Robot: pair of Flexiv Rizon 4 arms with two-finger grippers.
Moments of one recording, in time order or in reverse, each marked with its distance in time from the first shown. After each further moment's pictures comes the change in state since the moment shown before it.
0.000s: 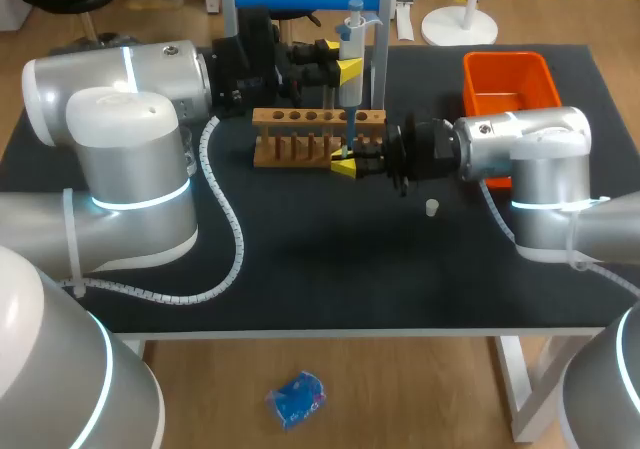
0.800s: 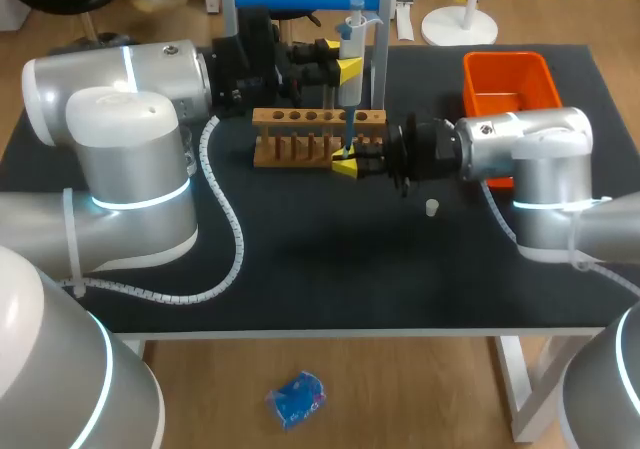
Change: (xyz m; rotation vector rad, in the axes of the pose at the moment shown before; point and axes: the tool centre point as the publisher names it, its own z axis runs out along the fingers) left arm 0.000 -0.001 0.000 0.001 0.000 0.000; right arm 0.001 0.003 -0.001 -0.004 0.000 -0.012
